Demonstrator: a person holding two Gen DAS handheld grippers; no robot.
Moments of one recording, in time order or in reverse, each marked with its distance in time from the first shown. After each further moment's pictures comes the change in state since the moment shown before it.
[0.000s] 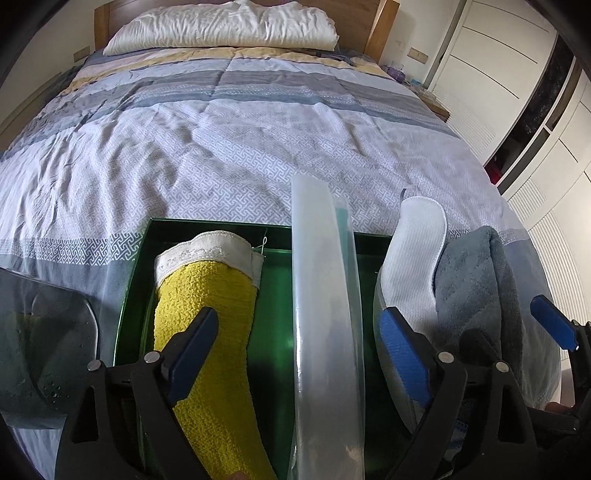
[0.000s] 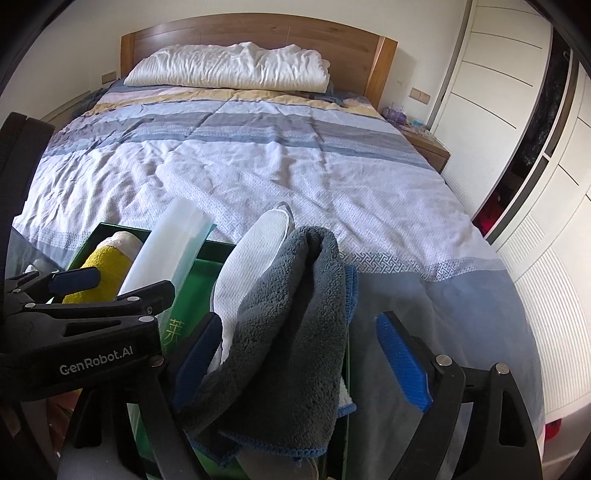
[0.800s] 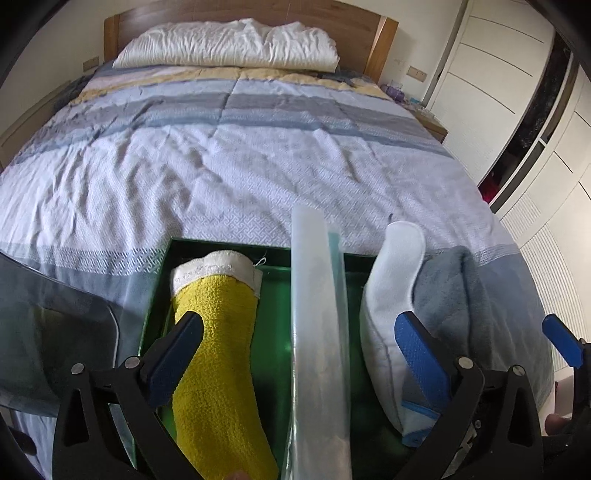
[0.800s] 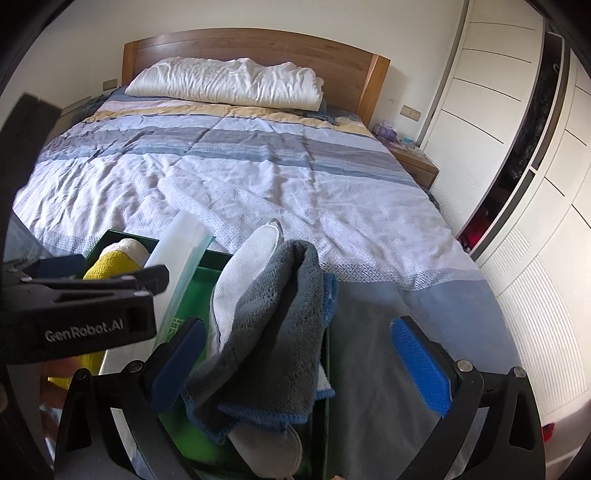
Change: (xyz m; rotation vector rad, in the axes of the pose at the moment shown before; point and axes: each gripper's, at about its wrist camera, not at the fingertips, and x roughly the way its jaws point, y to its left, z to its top) left arm -0.035 -0.002 0.000 -0.001 -0.076 -0.007; right arm -0.041 0.000 -0.012 -0.017 -0.055 -0.046
